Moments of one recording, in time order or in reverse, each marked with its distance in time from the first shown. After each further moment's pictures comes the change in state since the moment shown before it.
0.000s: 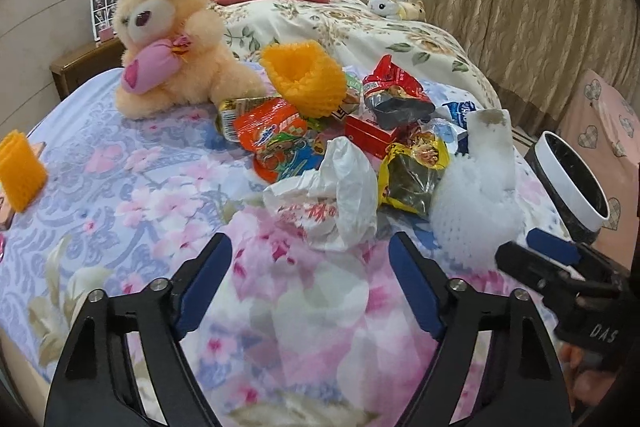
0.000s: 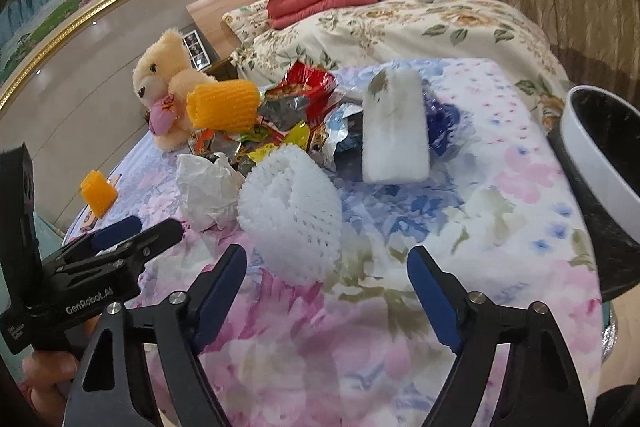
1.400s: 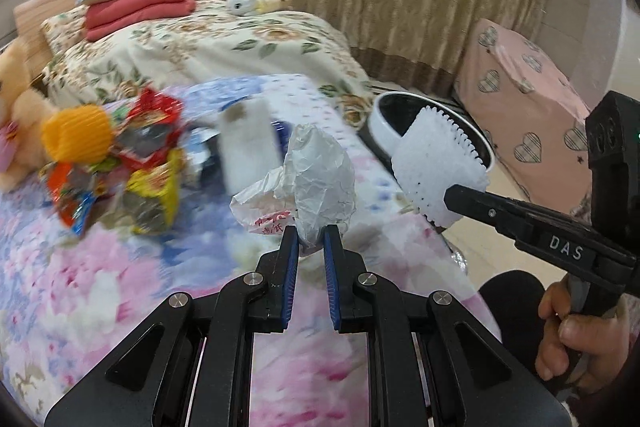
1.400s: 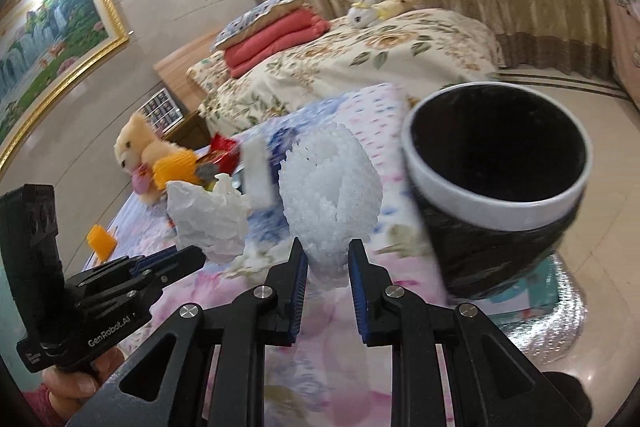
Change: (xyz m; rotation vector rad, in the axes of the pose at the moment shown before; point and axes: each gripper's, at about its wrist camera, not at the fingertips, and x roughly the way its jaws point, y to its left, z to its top) left arm -0.033 -0.159 0.006 0.257 0.015 -0.336; right arm -0.106 -0.108 -0.009 0.171 -0.123 -0.046
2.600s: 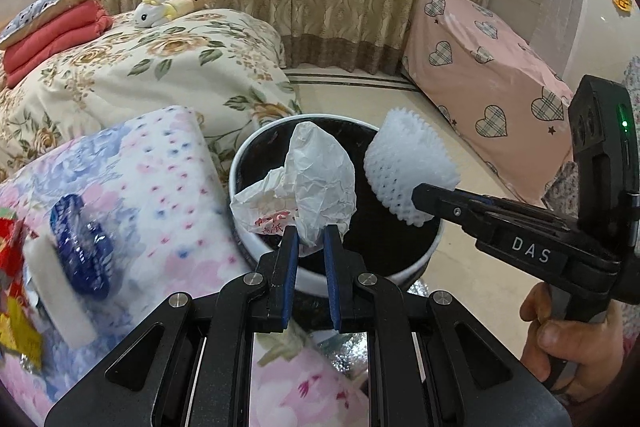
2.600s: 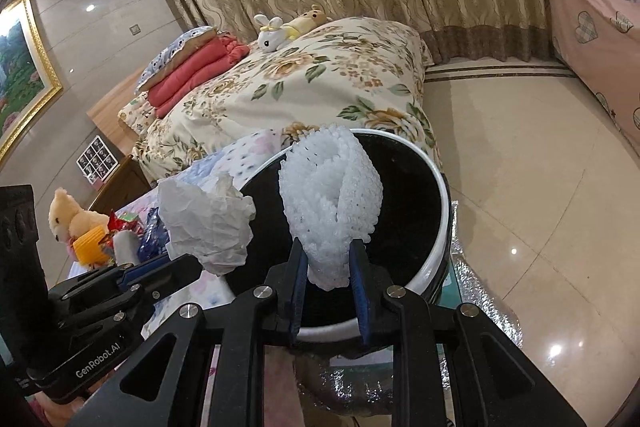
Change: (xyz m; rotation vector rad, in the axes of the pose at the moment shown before) left arm 0.105 -0.117 0.086 0.143 0.055 -0.143; right arm -0.005 -0.125 0.059 0.136 -0.034 -0.172
